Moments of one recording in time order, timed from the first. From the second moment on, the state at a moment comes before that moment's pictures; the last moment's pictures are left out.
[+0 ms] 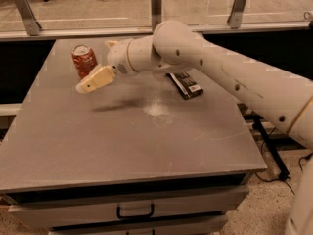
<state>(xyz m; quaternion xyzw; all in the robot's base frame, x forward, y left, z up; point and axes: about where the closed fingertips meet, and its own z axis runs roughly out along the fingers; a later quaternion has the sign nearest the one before) 0.653 0.169 0.890 -0.53 0.63 0.29 0.49</state>
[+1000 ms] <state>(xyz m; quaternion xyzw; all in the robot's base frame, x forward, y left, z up) 0.682 0.244 0.890 -0.54 0.59 0.33 0.50</state>
